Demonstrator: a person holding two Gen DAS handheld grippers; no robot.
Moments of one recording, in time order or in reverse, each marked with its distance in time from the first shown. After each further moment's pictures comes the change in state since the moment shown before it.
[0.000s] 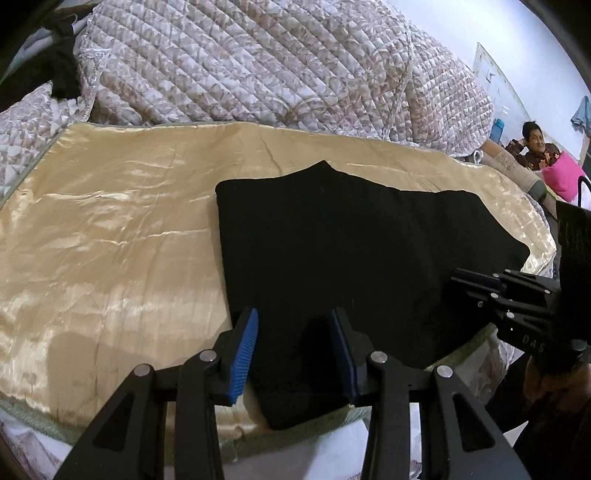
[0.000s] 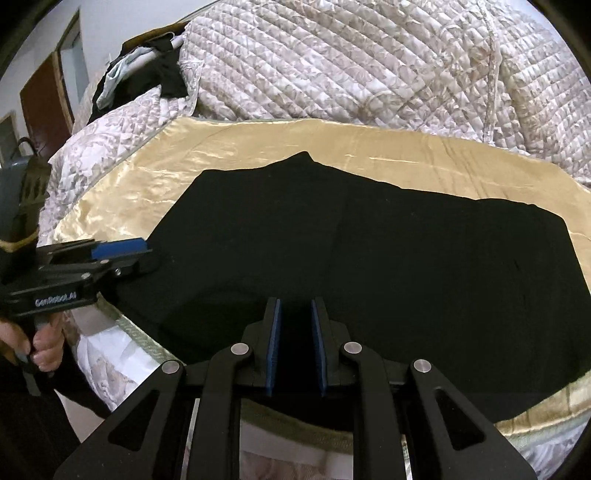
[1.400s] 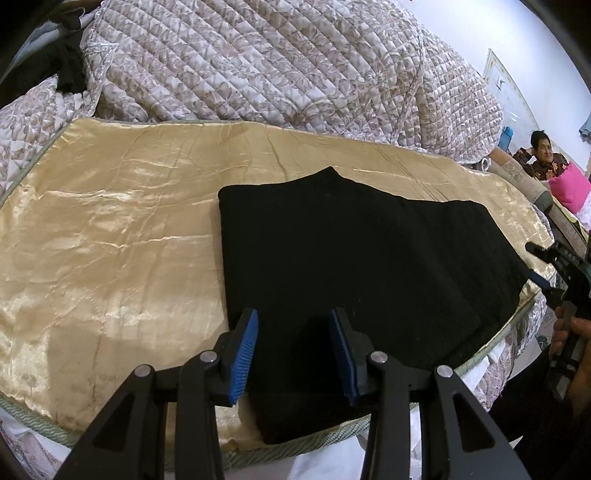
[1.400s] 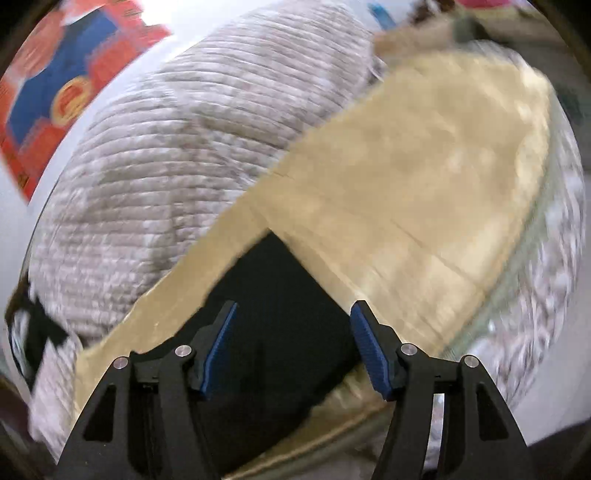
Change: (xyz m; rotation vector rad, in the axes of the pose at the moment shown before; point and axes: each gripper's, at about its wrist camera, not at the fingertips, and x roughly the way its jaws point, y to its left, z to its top) left arm 0.005 0.001 0.009 -0.035 0.008 0.012; right arm -0.100 -0.189 -0.058 0.908 -0.322 -0.302
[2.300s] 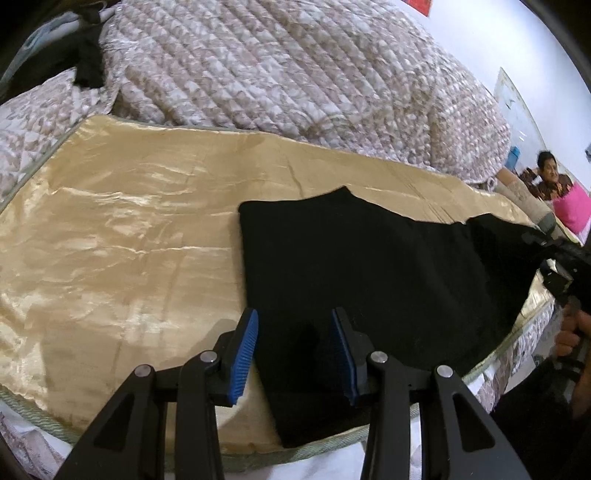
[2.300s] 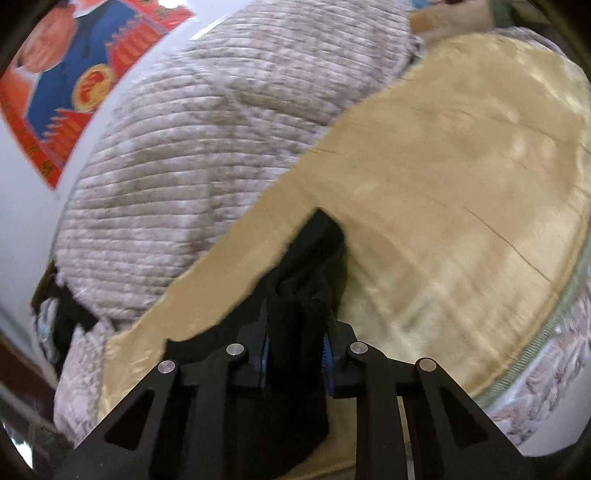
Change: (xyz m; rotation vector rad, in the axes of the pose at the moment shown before) left arm -0.007 0.013 0.009 -0.072 -0.038 0.017; right arm 0.008 0.054 0.009 -0.102 0.073 0.209
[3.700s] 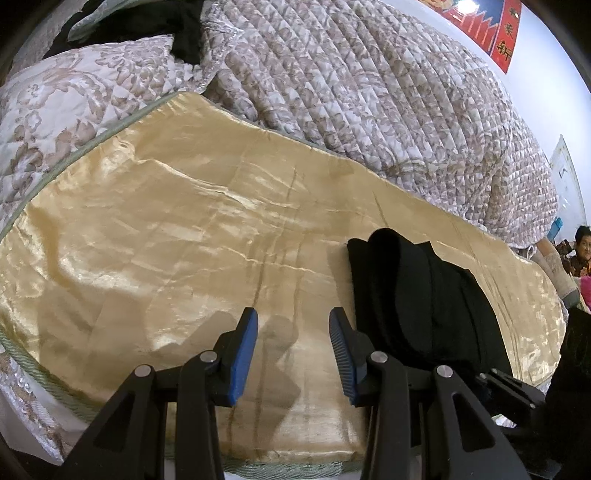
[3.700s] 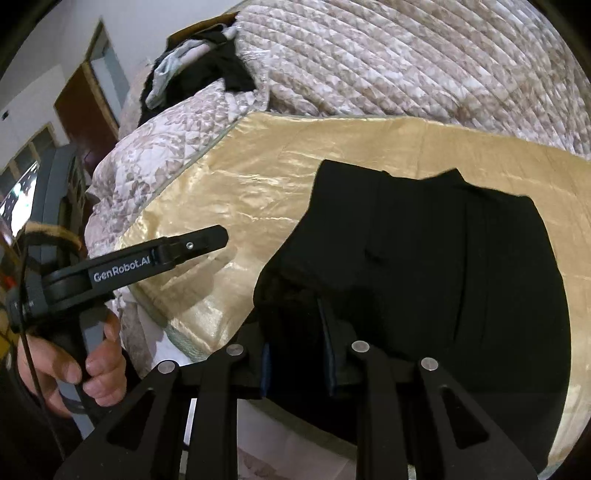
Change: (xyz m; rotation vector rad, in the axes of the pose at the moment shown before) left arm -0.020 0.071 0.008 -0.235 -0.048 0.115; right arm 0.080 0.212 -0.187 -0.730 0.456 0.350
